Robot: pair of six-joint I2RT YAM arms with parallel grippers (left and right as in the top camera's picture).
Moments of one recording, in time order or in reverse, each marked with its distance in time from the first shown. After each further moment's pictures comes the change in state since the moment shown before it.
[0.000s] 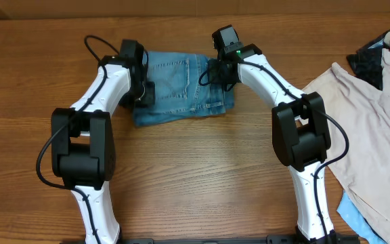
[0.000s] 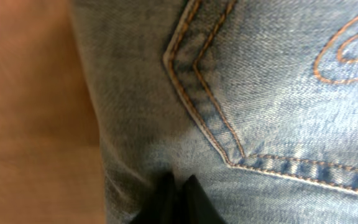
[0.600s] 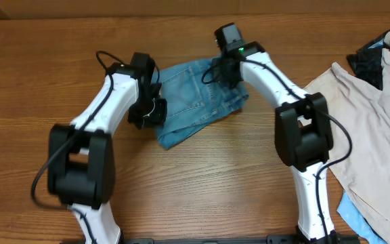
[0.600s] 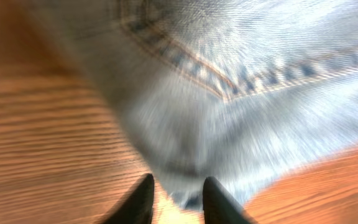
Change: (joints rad) left arm -0.090 -0.192 -0.114 -0.152 0.148 -0.005; right arm -0.023 -0.029 0.020 -0.048 0.086 -0.049
